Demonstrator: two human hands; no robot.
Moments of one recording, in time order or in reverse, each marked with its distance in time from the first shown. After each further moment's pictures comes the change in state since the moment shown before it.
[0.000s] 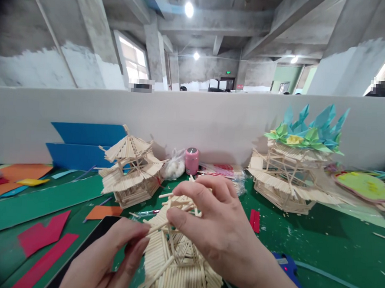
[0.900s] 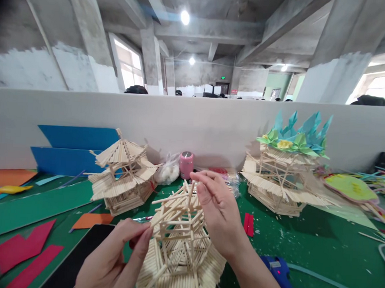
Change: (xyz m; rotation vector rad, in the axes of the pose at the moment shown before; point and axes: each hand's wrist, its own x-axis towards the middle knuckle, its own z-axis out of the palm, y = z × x) left_hand -0.002 -0.011 0.039 -0.163 0.290 -0.062; right_hand -0.006 0.019 0.027 0.780 0.222 0.707
